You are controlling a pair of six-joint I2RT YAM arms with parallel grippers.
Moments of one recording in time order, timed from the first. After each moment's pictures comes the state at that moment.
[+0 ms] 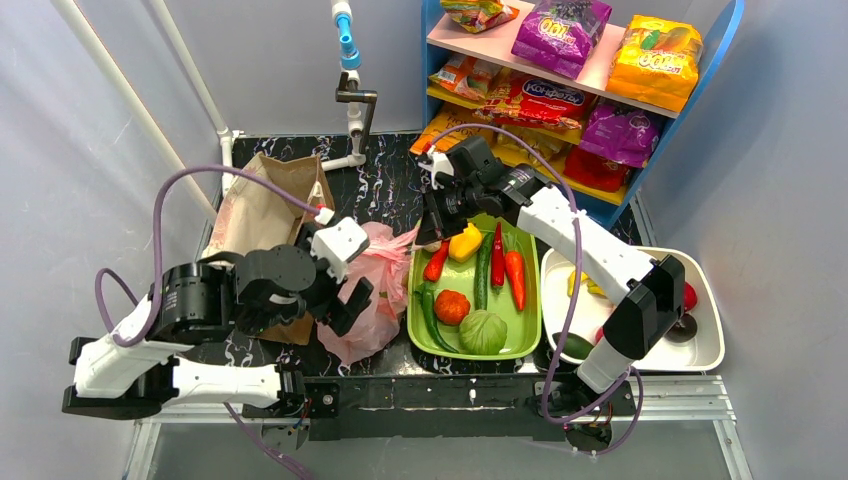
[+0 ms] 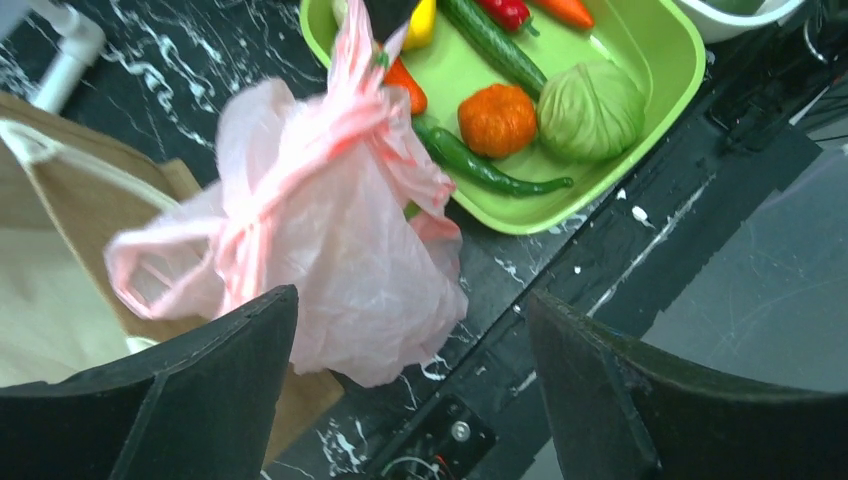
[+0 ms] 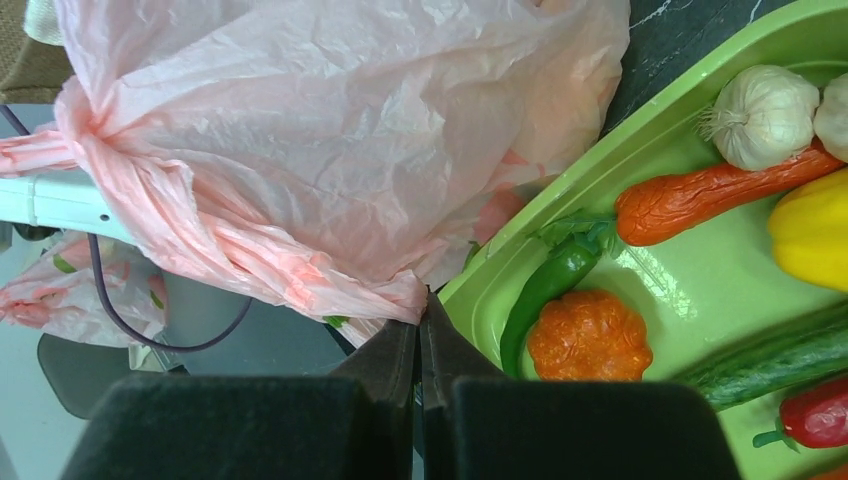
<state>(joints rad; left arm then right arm) -1.33 0.90 1.51 -1.30 -0.46 -0.25 0.76 1.63 1.60 -0.80 -0.48 0.38</state>
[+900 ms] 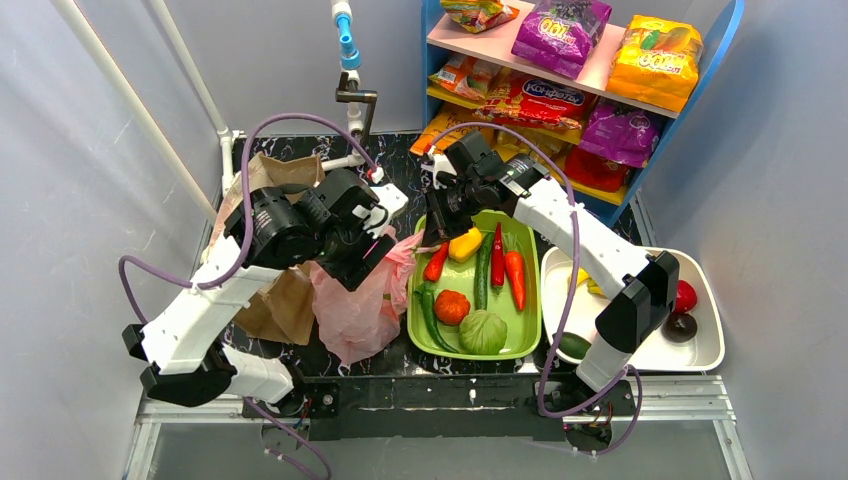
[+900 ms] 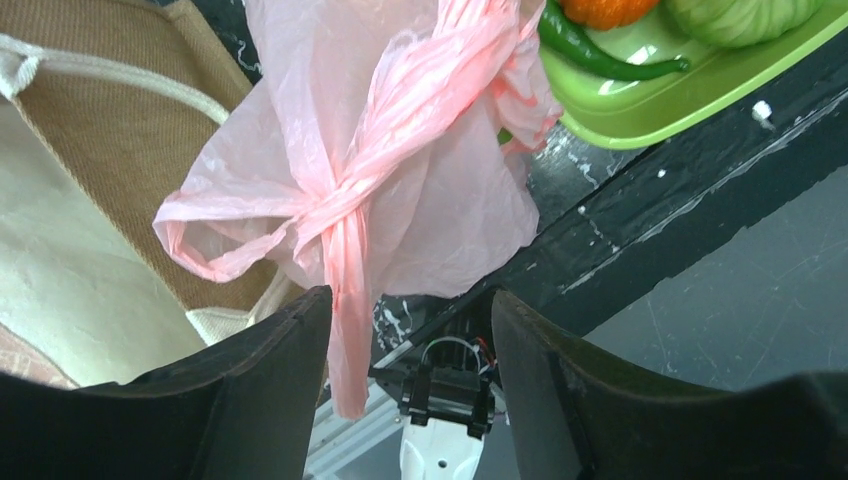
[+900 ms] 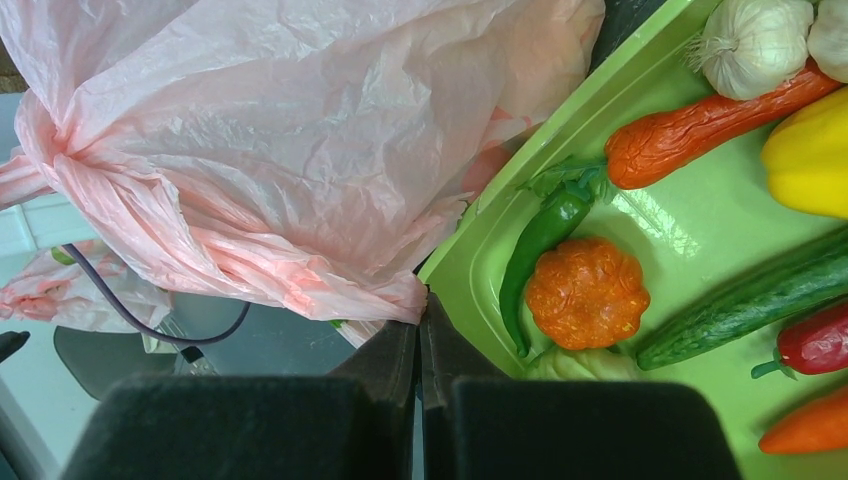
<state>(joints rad) -0.93 1.35 1.90 -1.63 -0.21 -0.05 0.76 1.68 1.72 -0.98 -0.45 0.39</state>
